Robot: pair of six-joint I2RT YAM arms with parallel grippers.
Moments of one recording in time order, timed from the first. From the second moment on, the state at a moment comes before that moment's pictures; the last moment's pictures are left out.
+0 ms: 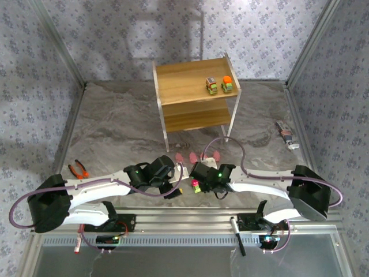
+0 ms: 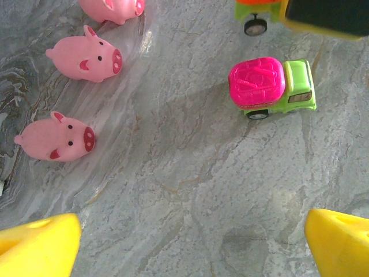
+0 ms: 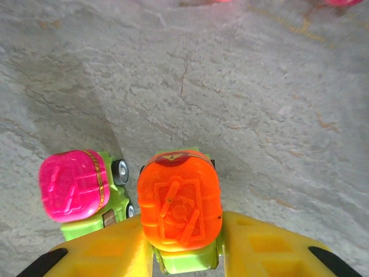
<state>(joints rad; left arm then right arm) -1.06 1.22 0.60 -0.29 -0.04 0.25 1.12 1.35 0.75 -0.67 0.26 0.87</state>
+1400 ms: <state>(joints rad) -1.06 1.18 0.60 -0.27 -0.11 0.25 1.00 1.43 1.85 -1.14 0.38 0.52</state>
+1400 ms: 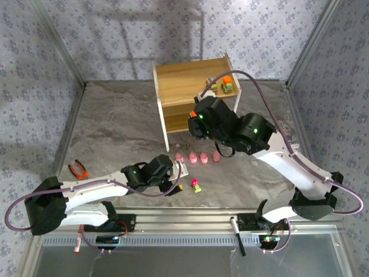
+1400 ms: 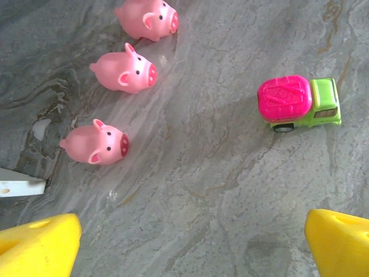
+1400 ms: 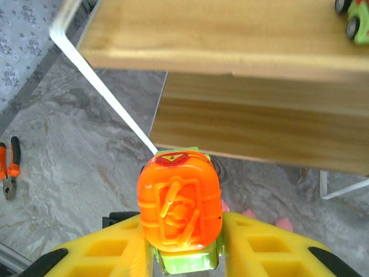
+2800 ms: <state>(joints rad) -0.94 1.04 0.59 -0.24 -0.15 0.26 0.68 1.87 2.41 -1.29 0.20 0.39</state>
